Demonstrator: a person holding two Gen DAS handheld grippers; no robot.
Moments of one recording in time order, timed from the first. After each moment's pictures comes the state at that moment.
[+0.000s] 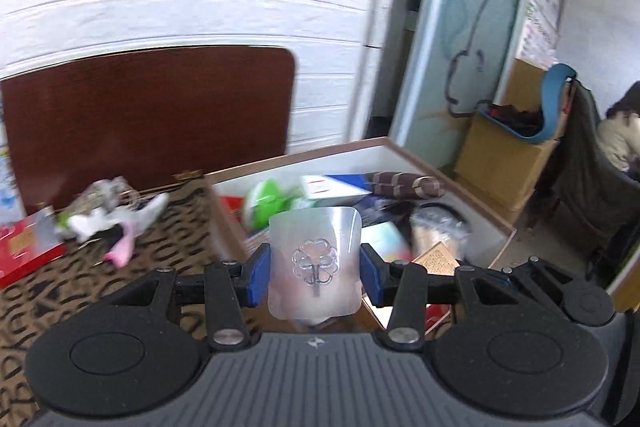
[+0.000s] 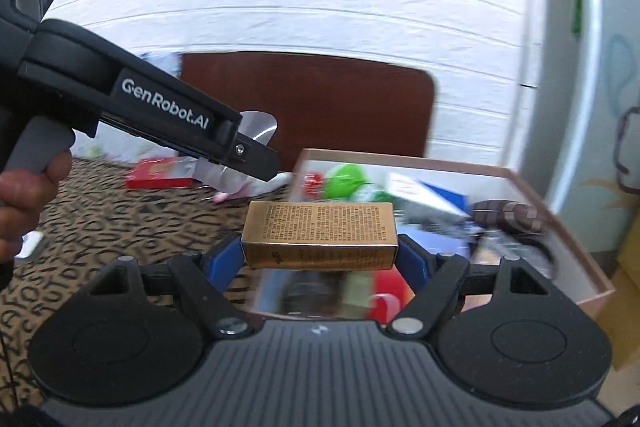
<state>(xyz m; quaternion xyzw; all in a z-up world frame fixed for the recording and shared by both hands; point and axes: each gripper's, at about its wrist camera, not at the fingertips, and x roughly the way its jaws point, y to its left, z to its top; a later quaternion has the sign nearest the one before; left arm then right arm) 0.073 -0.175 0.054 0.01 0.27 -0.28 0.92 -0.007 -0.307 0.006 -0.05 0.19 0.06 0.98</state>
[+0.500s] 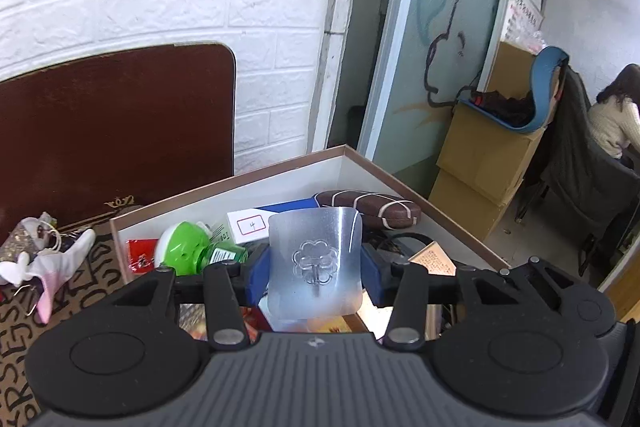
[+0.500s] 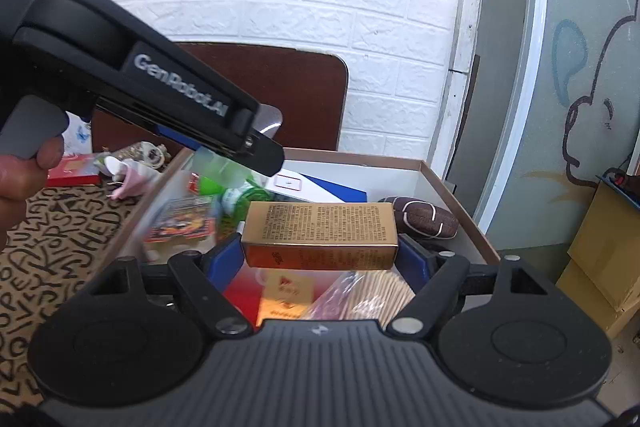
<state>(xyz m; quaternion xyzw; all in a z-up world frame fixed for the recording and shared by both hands) 0.132 -0.263 0.048 0.02 0.29 -0.30 0.91 0.041 -0.373 0.000 -0.06 0.20 0.00 0.98</state>
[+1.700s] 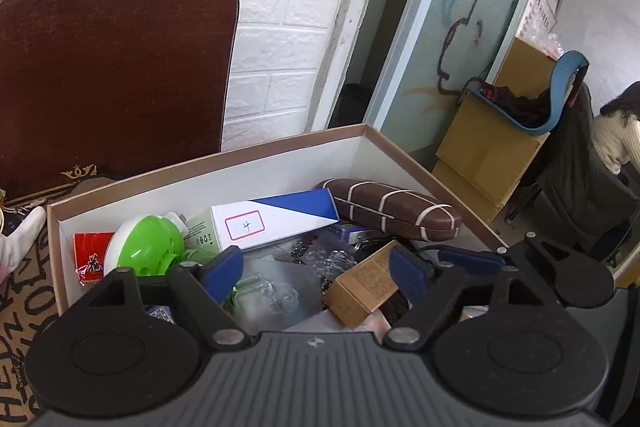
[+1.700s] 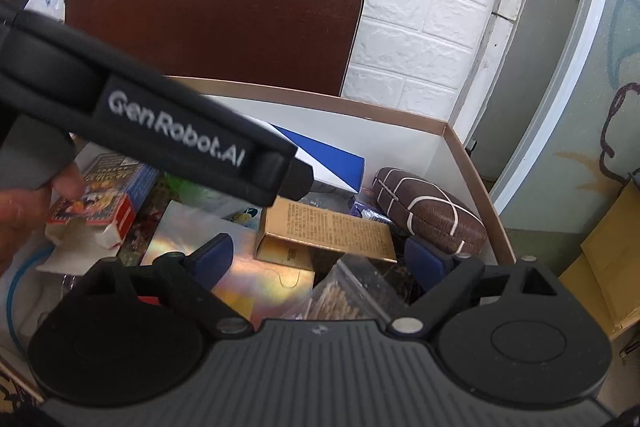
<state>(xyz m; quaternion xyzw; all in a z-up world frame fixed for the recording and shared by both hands) 0.194 -0.277 0.010 -0.01 0.33 -0.32 0.89 0.127 -0.397 -0.016 -0.10 0.31 0.02 0.94</state>
